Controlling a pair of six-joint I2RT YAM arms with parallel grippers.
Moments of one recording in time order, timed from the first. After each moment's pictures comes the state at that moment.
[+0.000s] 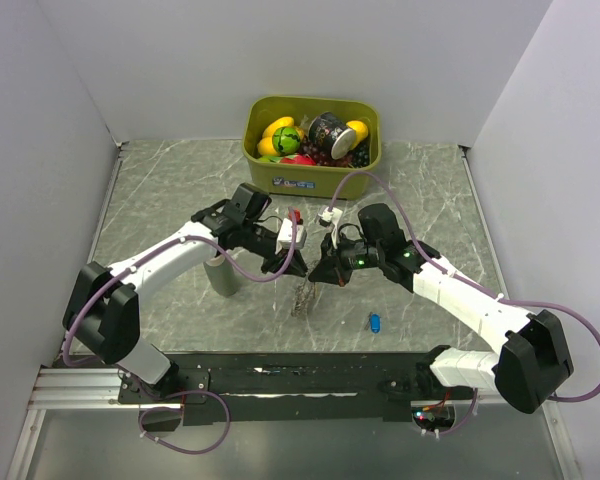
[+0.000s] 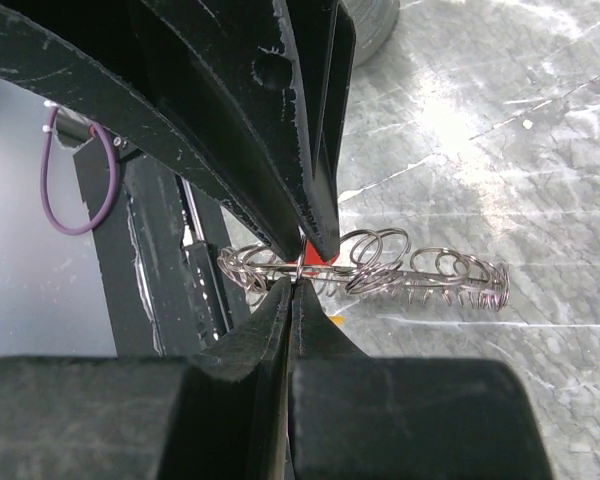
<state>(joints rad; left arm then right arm) -0.62 1.54 1.17 -0.50 1.04 0.78 0.59 1.21 0.86 -0.28 -0.71 -0.02</state>
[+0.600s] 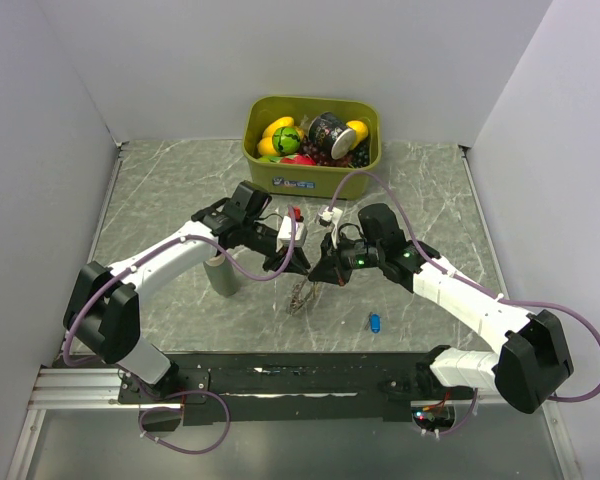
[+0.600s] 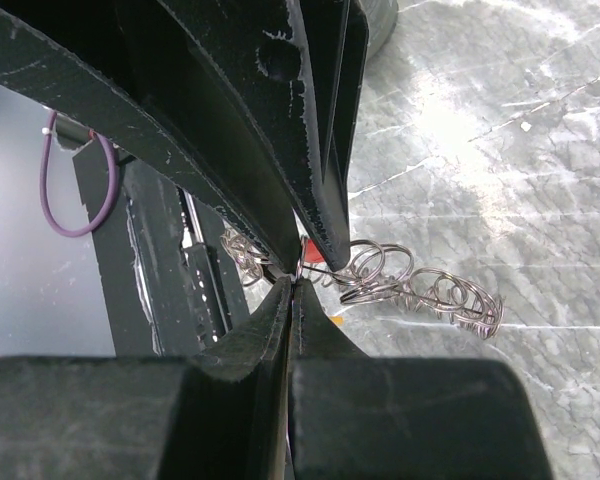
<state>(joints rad) -0.62 1.54 1.18 -0.47 1.05 0.76 0.59 1.21 0.86 -0.27 -0.71 -0.01</state>
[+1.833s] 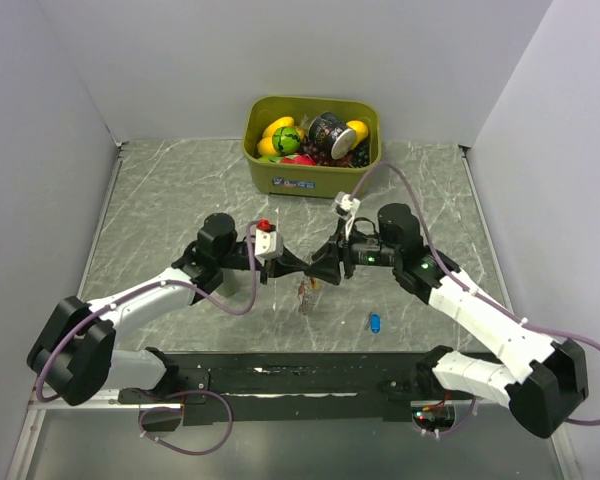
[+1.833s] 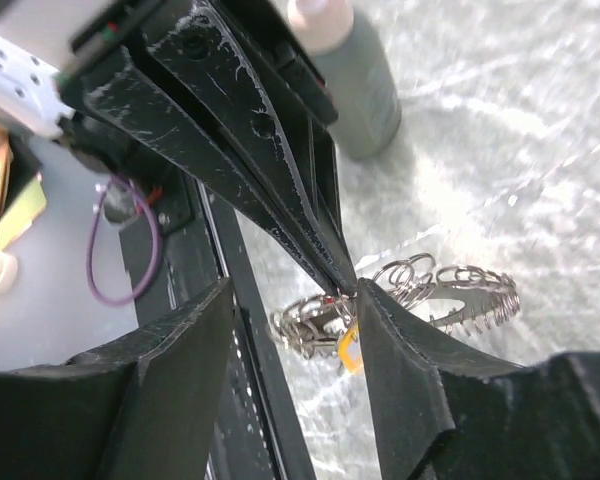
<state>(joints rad) -0.63 1.29 0.69 0.44 0.95 0.24 0.59 1.07 0.84 -0.15 -0.69 0.16</state>
